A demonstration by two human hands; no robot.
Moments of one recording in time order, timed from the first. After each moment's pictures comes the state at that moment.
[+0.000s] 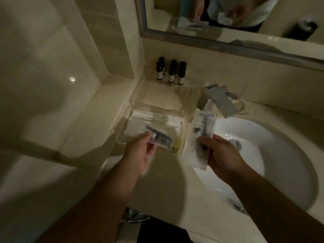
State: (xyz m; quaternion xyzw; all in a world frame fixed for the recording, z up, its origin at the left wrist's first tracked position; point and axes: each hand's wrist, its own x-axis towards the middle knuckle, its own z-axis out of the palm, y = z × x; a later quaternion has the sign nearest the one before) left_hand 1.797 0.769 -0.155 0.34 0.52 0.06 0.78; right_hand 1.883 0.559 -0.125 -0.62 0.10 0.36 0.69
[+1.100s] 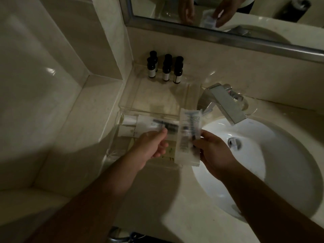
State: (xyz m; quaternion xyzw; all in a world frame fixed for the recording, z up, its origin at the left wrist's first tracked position) left_hand 1.861 0.798 -0.171 0.63 0.36 -0.18 0.66; right_hand 1.926 0.601 -0.163 -0.66 0.07 0.37 0.65
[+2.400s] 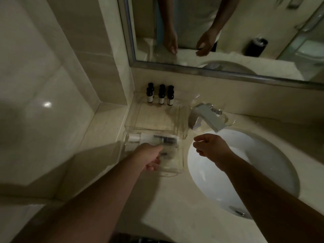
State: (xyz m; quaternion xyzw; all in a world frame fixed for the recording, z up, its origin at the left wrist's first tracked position) left_hand 1.849 0.808 -0.126 0.71 0.39 -0.27 0.52; right_hand 1.920 0.594 -0.099 -0.84 0.05 0.26 0.46
